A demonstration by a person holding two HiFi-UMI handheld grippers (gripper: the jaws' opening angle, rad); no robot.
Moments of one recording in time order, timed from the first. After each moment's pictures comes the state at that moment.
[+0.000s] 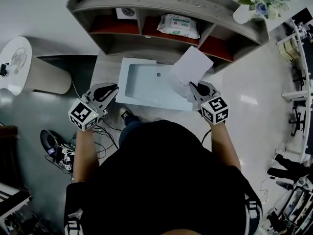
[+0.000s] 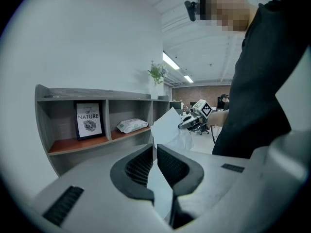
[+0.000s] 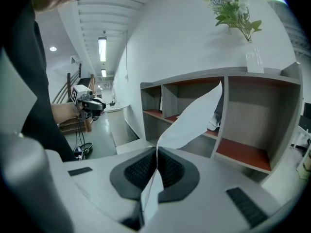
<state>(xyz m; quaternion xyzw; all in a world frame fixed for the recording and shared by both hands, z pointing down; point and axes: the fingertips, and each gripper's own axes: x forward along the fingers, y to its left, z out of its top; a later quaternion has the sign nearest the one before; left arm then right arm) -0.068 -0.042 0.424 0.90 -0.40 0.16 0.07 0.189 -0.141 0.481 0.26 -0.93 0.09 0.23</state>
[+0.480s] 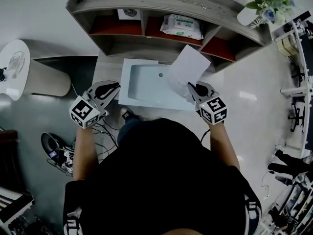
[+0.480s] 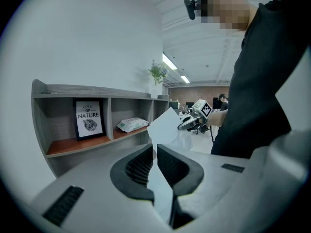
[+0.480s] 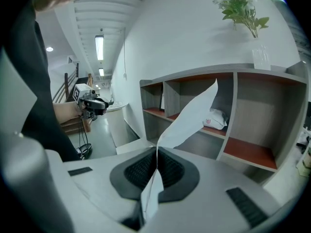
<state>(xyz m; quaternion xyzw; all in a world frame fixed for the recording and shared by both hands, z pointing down) -0.092 -0.061 0.428 0.91 -0.37 0.16 0.07 0.158 -0.141 0.486 0.26 -0.93 0.10 0.24</state>
